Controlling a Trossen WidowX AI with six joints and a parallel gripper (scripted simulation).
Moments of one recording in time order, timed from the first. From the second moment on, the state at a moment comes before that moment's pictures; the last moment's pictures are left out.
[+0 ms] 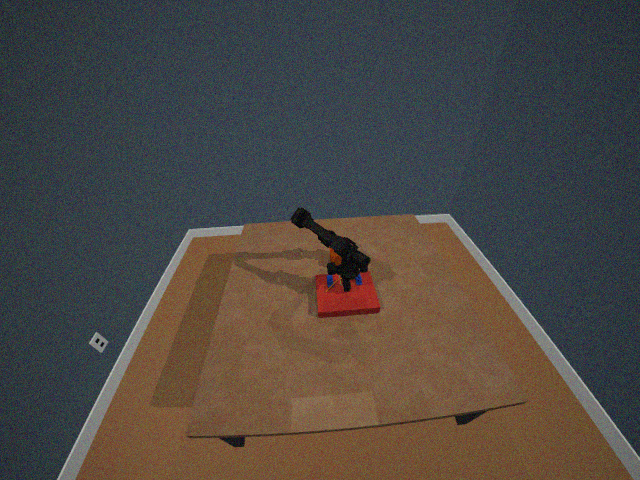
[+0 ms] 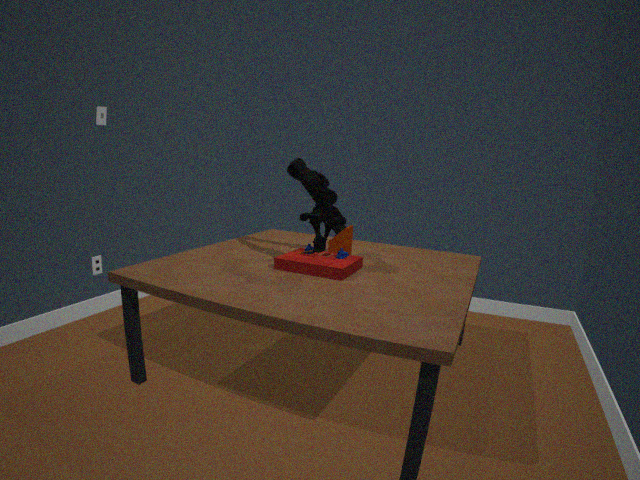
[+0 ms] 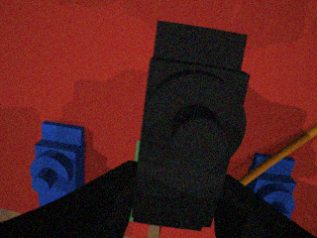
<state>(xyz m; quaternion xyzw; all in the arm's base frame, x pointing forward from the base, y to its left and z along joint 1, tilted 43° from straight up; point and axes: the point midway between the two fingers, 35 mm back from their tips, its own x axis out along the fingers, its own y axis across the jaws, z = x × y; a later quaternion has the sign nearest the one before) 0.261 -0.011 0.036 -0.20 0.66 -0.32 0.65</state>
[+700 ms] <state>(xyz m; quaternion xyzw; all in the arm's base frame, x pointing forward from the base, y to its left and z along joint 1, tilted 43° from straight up) 0.191 0.001 0.031 -0.20 0.66 -0.32 0.65</state>
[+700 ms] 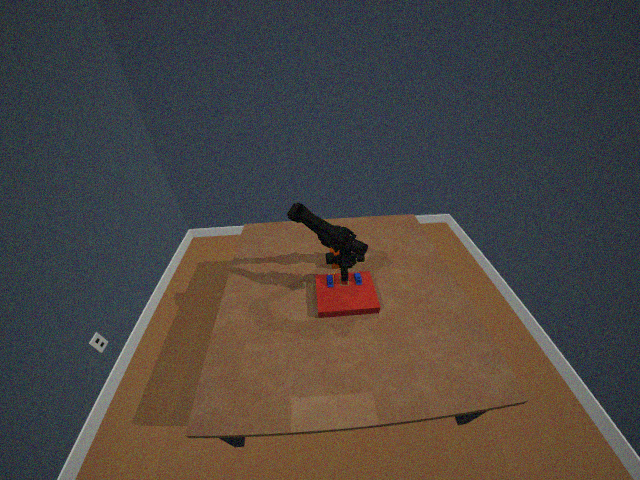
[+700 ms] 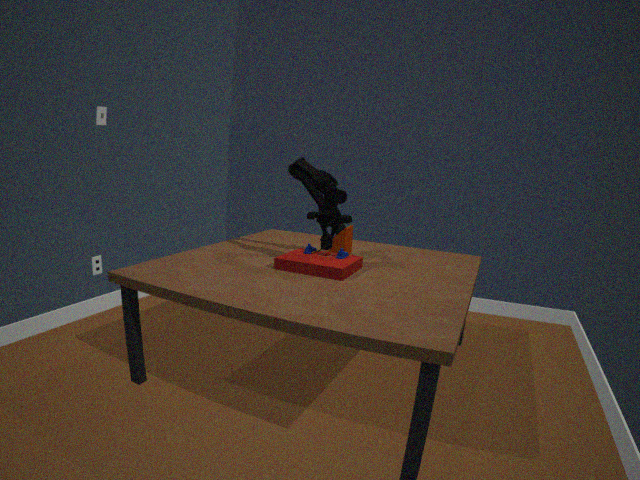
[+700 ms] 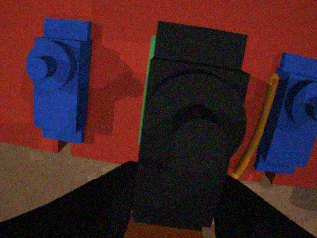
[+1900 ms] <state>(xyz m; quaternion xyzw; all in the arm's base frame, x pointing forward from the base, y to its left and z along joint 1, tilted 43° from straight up) 0.188 -0.019 0.009 -0.19 0.66 -0.32 0.65</state>
